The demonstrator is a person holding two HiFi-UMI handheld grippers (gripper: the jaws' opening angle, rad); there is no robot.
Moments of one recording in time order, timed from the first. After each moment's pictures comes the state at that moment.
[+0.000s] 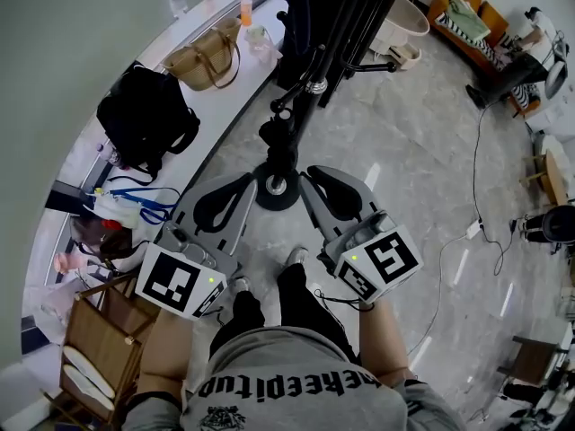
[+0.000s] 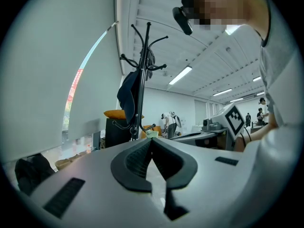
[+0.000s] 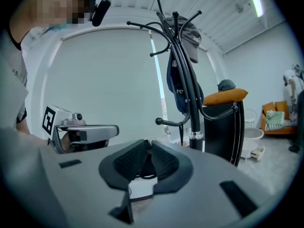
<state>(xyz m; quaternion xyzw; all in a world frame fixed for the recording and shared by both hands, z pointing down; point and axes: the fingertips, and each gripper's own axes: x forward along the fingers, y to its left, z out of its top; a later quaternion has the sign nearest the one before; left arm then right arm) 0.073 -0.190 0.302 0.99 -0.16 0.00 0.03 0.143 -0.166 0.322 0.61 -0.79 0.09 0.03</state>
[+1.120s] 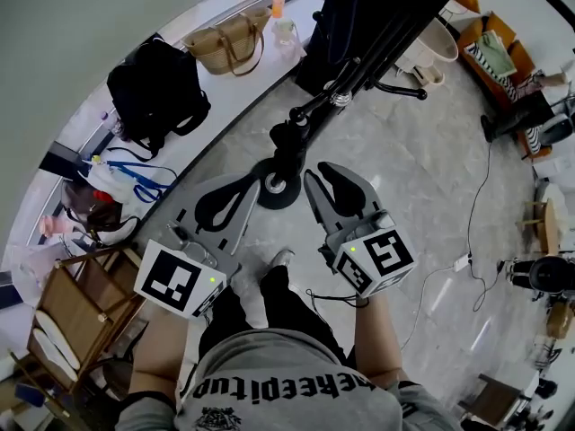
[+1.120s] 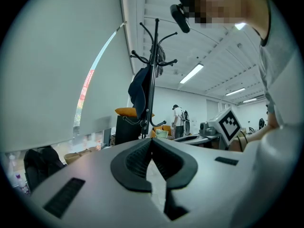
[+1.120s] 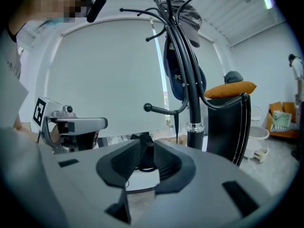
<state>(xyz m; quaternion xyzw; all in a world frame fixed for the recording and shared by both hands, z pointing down) 0.078 -0.208 0.319 0.97 -0.23 0.01 0.05 0.169 -0.201 0.357 0.58 -0.80 0.11 0.07</state>
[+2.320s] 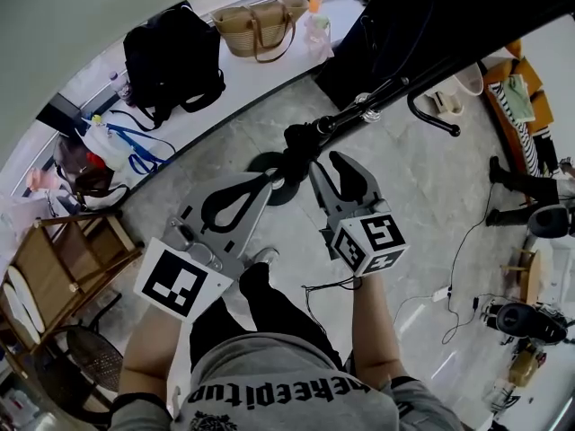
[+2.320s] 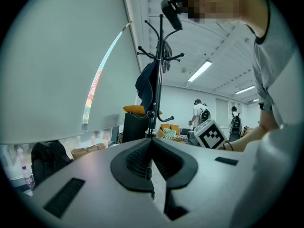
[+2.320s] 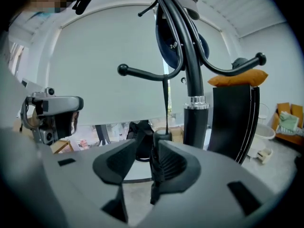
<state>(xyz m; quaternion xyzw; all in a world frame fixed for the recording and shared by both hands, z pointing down) 0.084 -0.217 0.346 0.96 -0.28 0.02 0.08 0.192 -0.255 0.423 0.55 -0.82 0.13 0.13</state>
